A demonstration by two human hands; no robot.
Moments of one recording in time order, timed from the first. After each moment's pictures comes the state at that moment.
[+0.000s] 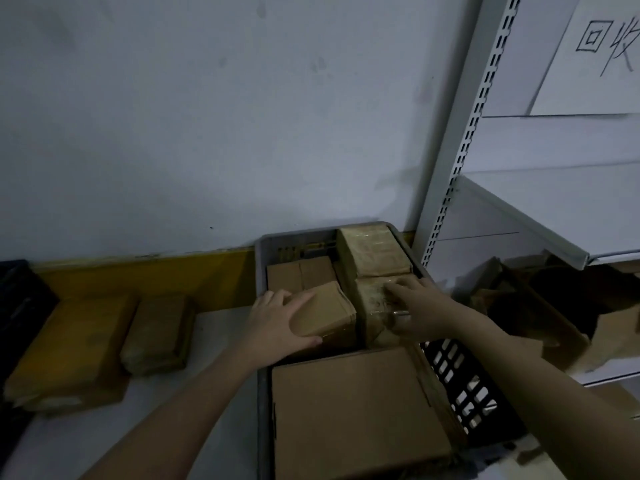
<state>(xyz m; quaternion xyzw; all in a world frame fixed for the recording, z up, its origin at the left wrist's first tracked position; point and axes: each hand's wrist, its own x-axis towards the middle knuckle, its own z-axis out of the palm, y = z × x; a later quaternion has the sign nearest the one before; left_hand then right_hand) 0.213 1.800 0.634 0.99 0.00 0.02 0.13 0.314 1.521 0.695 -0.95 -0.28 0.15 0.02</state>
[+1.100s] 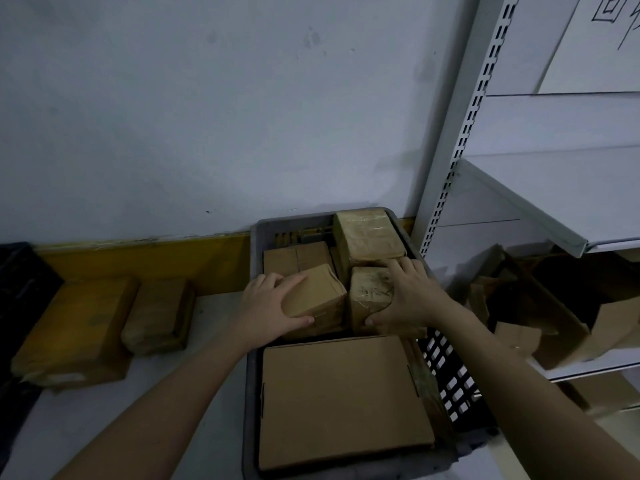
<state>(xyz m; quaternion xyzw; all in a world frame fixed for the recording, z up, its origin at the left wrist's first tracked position) 0.216 1.797 0.634 0.99 0.01 0.05 0.13 0.318 1.521 0.679 -0.96 -0.27 0.09 0.09</state>
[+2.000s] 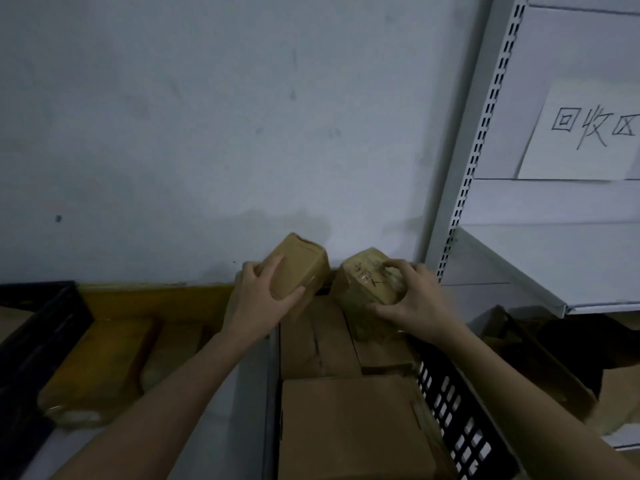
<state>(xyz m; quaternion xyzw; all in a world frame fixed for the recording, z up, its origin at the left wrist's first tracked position) 0.201 1.810 0.742 0.92 0.14 0.26 0.24 0.291 1.541 0.769 -0.92 -0.26 -0.07 0.29</state>
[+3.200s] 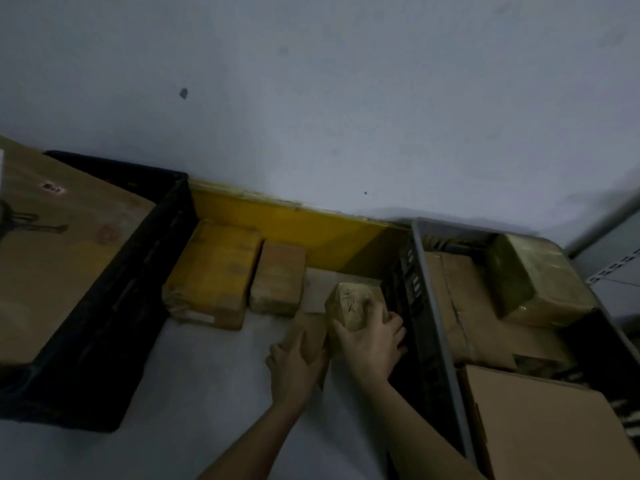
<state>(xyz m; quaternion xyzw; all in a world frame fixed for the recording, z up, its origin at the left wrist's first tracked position) 0.071 1.940 0.503 0.79 0.41 0.00 0.46 0.153 1.858 0.574 -0.97 -0.02 0.04 0.25</state>
